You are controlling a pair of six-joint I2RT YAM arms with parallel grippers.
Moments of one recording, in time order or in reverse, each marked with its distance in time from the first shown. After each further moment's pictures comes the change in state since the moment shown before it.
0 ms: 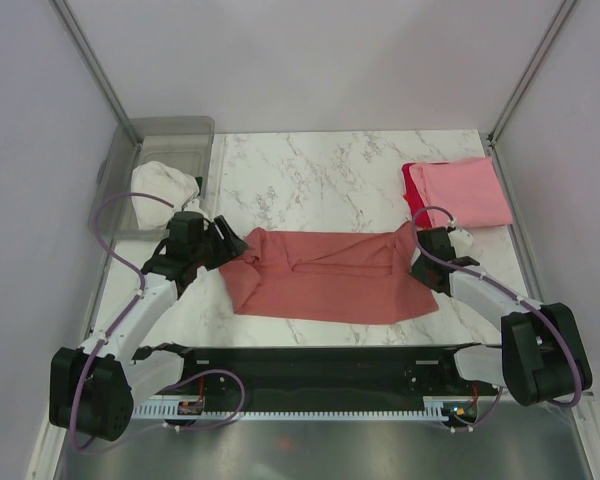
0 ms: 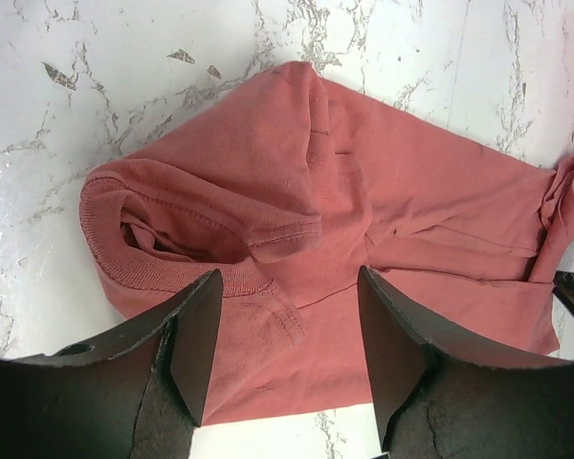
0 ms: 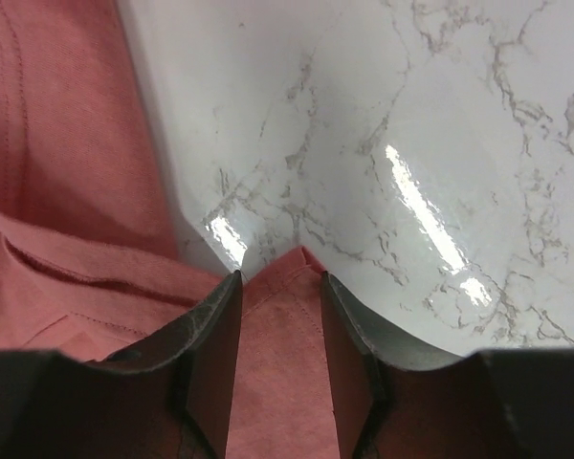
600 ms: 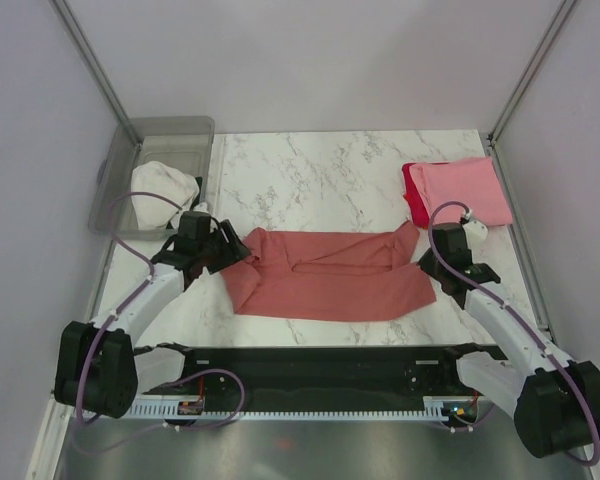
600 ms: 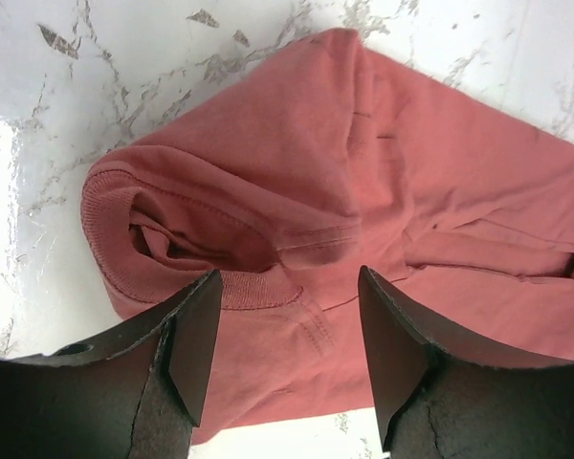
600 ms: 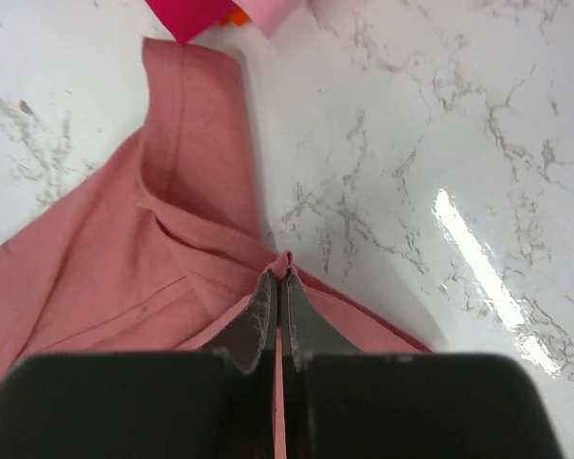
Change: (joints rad) left arm -0.005 0.101 0.000 0.009 0.004 0.012; right arm -0.001 -0.239 0.029 -0.071 -0.021 -0.009
